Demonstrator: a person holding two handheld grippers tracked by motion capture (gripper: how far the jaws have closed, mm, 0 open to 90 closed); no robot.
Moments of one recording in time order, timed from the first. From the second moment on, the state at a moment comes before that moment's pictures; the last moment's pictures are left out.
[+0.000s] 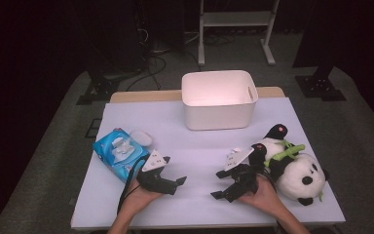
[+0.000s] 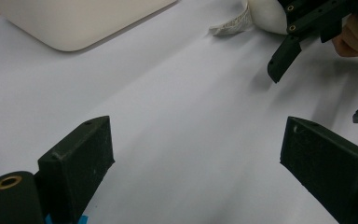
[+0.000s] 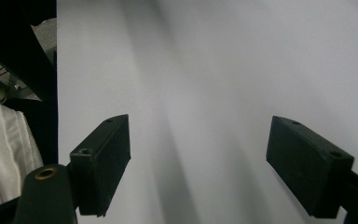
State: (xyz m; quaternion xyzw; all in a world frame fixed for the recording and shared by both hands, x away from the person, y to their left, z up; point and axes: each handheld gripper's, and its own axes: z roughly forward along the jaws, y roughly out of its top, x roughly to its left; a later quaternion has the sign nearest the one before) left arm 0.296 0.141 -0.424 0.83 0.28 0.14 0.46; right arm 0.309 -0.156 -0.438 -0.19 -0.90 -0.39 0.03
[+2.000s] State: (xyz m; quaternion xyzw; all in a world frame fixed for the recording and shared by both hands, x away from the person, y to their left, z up) left arm 0.293 0.145 -0.426 0.82 0.29 0.14 0.46; right arm 0.314 -0.258 -0.313 -0.23 -0.91 -0.34 -0.01
